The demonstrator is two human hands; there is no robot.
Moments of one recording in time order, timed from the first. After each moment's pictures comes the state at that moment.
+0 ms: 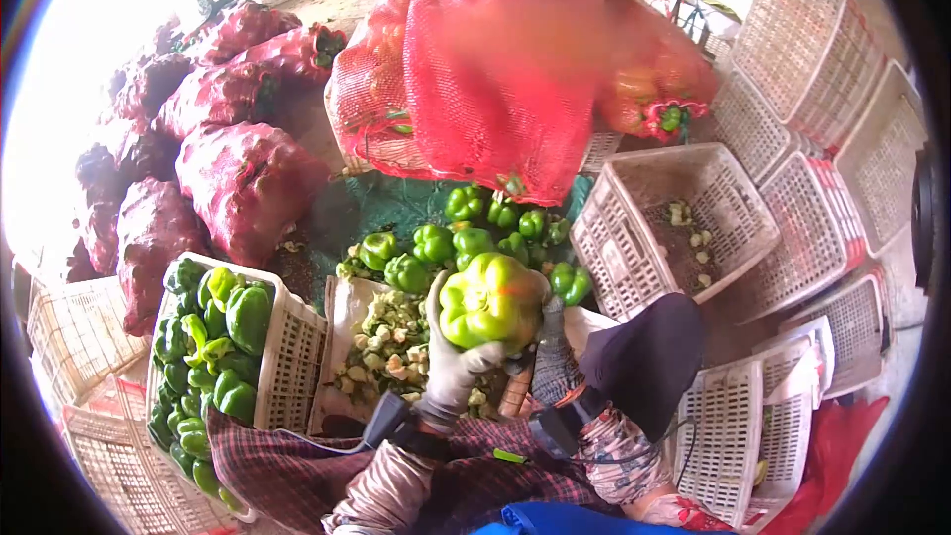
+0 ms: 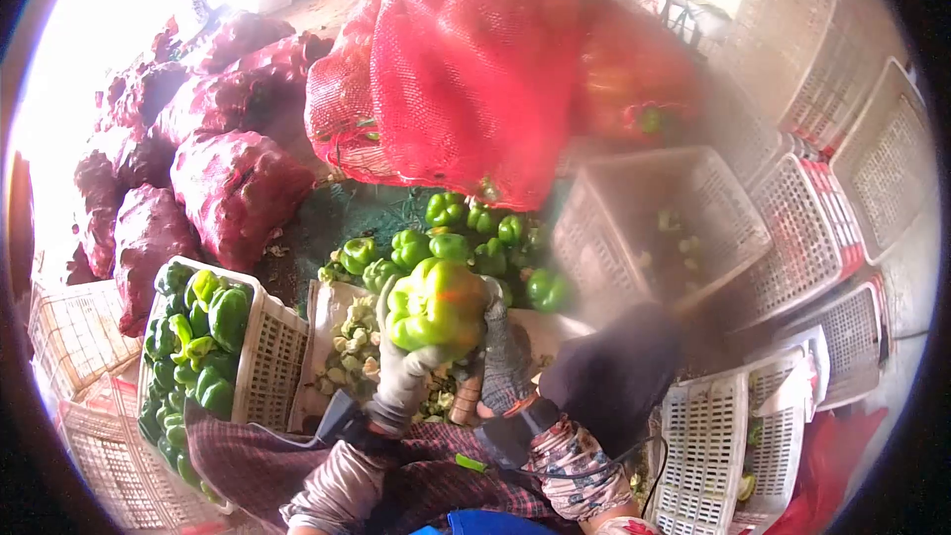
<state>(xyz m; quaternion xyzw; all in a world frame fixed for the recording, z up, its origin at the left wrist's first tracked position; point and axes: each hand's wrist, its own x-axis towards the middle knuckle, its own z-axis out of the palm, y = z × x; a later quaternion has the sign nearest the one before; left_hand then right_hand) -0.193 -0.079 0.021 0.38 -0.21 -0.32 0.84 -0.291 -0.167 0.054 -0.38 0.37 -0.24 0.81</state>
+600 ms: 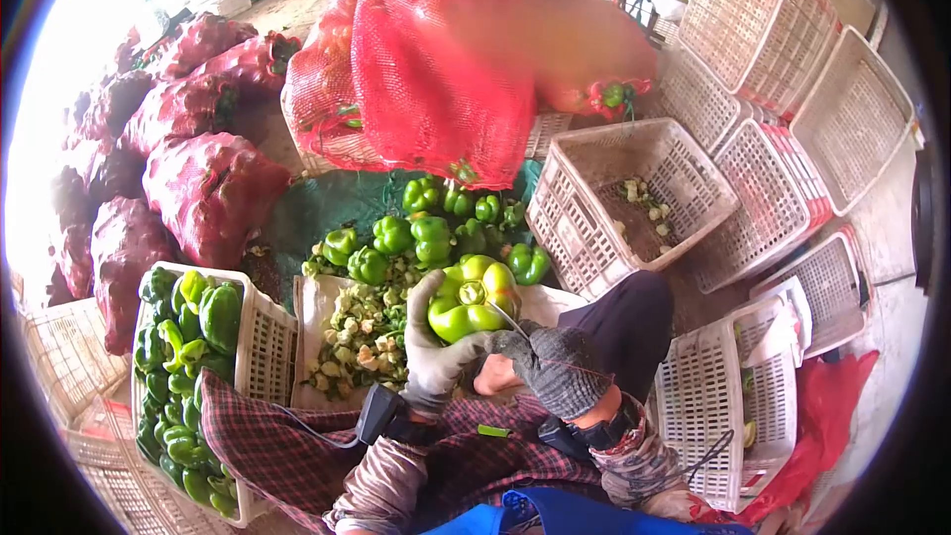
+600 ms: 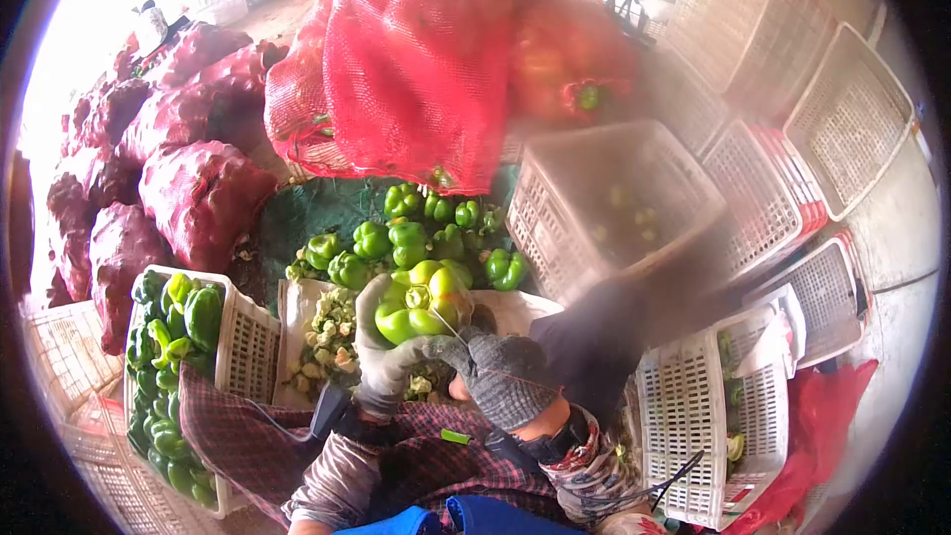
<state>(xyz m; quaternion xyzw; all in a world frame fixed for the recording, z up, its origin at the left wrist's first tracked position) -0.228 -0.073 0.022 0.30 -0.27 -0.35 0.85 -0.380 -0.151 0.082 -0.96 0.19 -0.15 0.15</state>
